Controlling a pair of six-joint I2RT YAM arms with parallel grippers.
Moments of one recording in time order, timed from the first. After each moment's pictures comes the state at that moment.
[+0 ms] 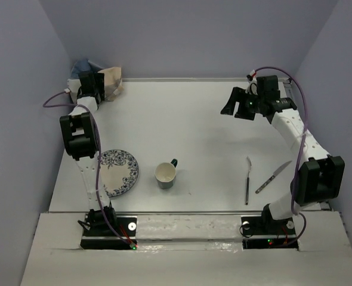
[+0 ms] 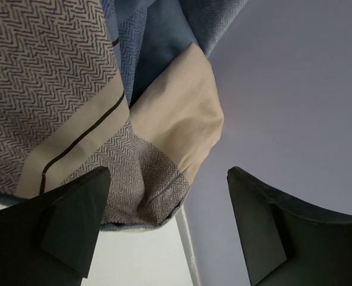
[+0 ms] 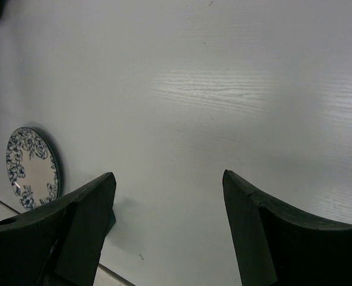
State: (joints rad) left arm 0.18 2.28 1.76 0.08 -0.07 -1.35; right arm 0.16 1.52 1.39 -0.60 -0.37 0.38
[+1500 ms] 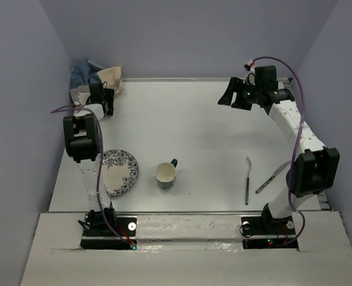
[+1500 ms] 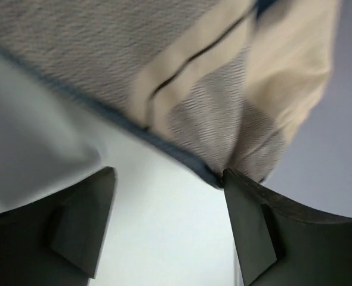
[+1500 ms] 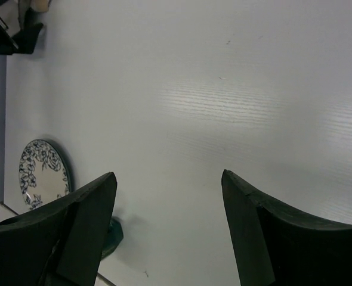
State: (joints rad) left arm 0.13 2.25 1.64 0.00 -0.10 -1.34; right arm 0.17 1.64 1.56 -0.60 -0.40 0.37
